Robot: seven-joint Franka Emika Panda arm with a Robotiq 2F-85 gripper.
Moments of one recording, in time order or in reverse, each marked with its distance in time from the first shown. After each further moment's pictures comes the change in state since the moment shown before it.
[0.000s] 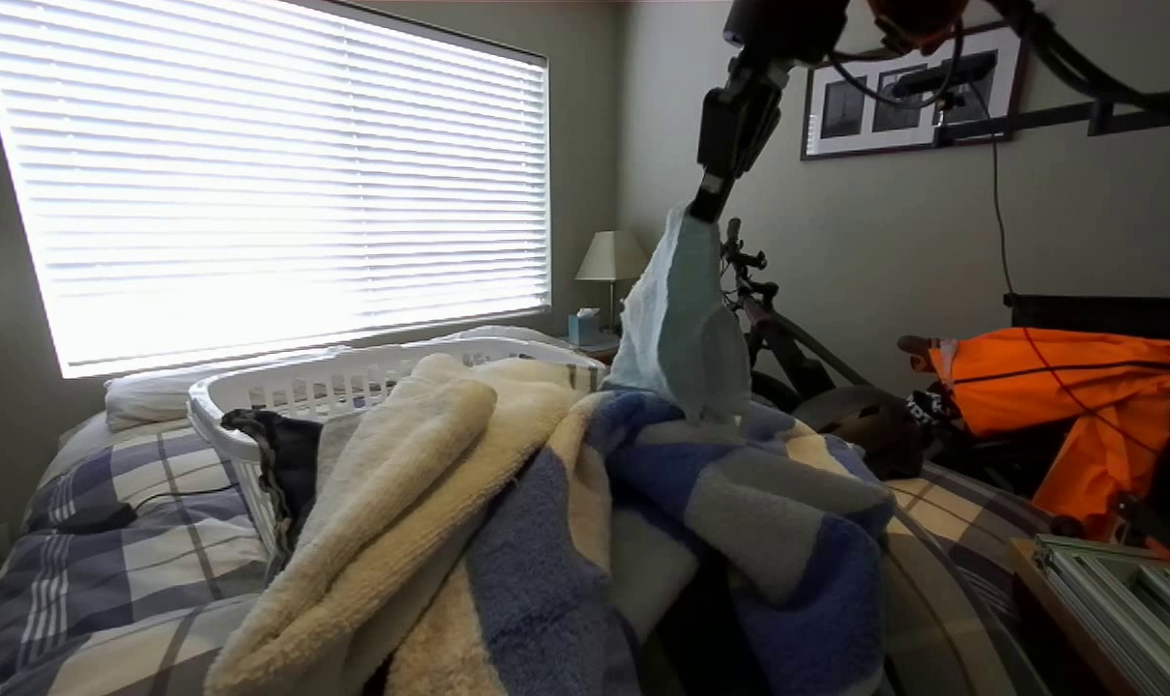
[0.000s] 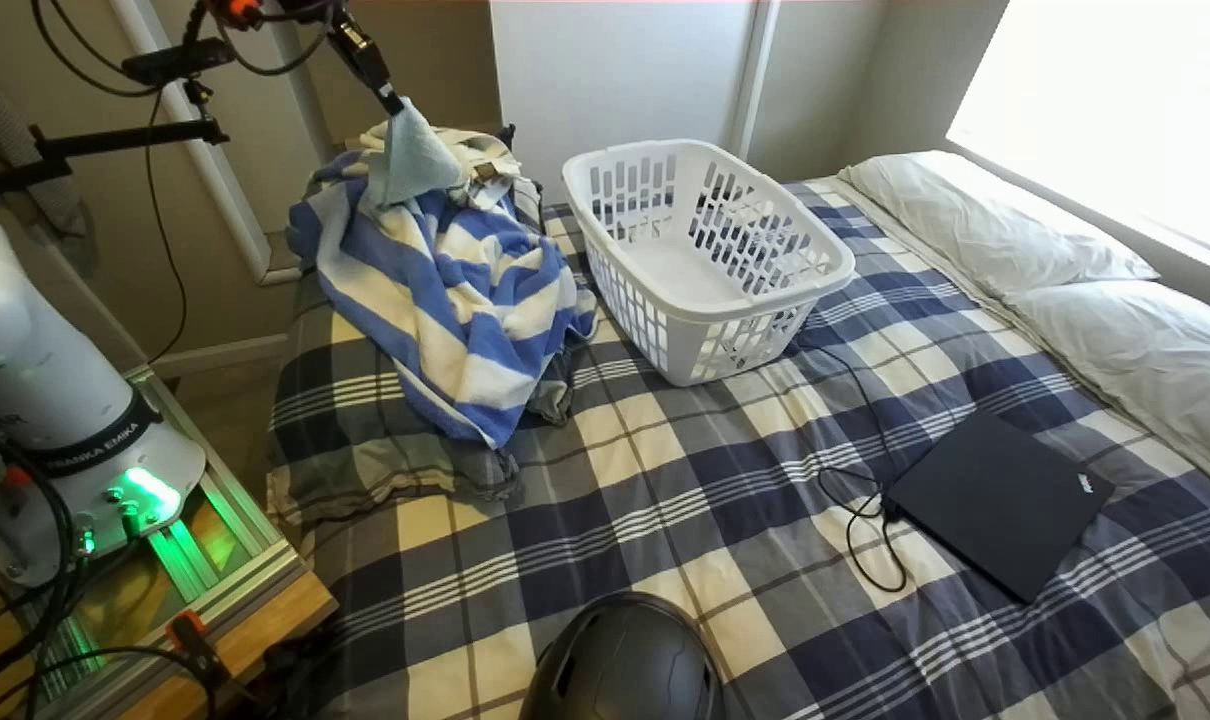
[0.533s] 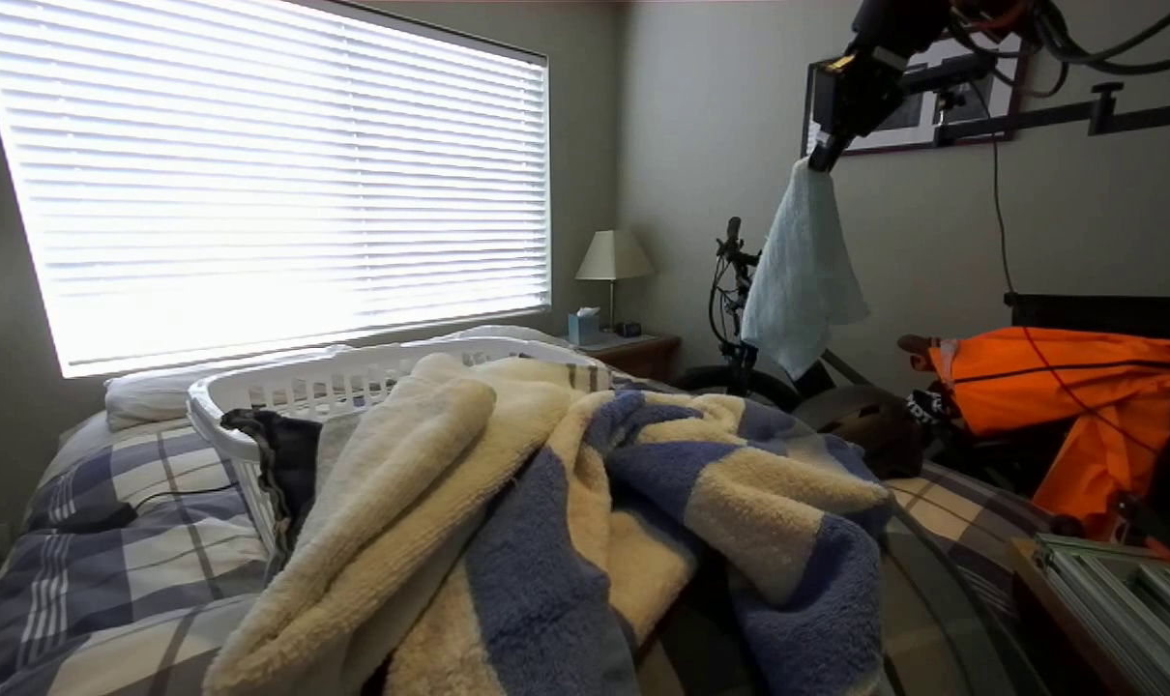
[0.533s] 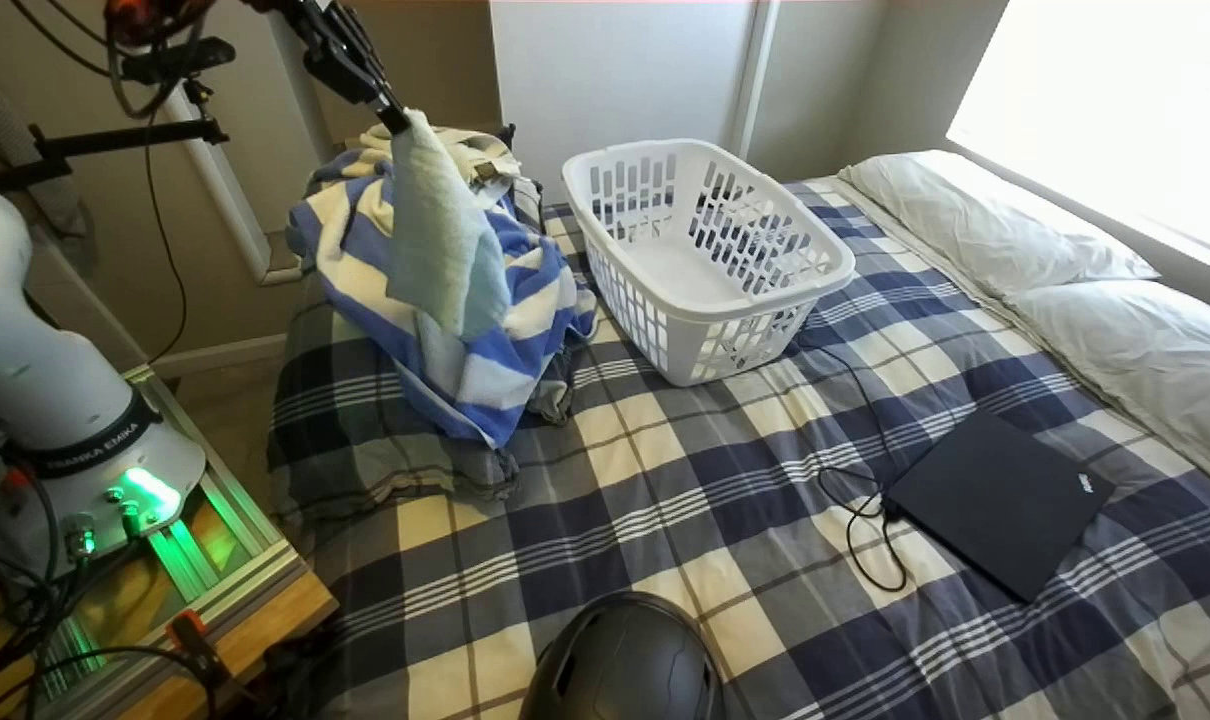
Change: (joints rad) arm -0.274 -0.239 -0.220 -0.065 0.000 -0.061 -0.003
